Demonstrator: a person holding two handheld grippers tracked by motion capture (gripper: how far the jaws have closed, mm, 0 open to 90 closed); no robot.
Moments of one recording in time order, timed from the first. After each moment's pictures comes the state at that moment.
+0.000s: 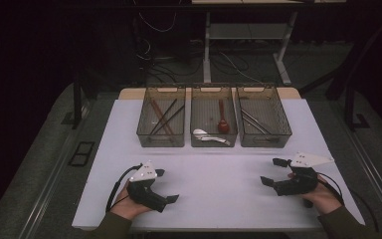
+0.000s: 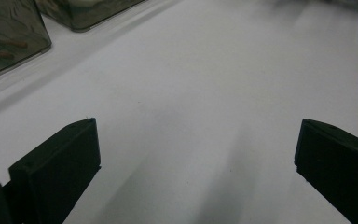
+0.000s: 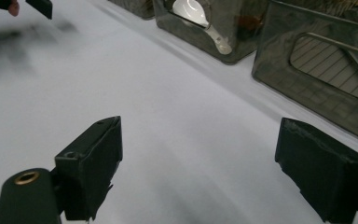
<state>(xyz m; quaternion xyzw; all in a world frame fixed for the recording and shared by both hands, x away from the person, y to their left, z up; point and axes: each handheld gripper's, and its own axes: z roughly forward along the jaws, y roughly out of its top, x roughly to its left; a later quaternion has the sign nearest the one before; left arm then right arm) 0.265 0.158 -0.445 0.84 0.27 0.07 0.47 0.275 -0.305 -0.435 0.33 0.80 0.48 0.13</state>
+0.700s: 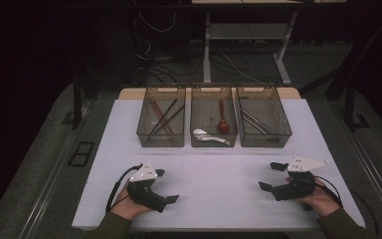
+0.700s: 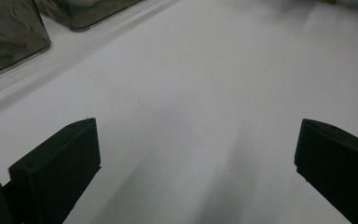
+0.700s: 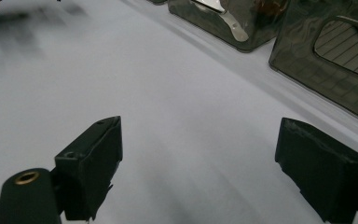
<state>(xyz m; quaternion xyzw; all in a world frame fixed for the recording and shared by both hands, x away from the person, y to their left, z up) 0.265 0.158 -0.445 0.84 0.26 0.07 0.46 0.270 -0.300 -0.442 0.32 0.82 0.46 0.12</state>
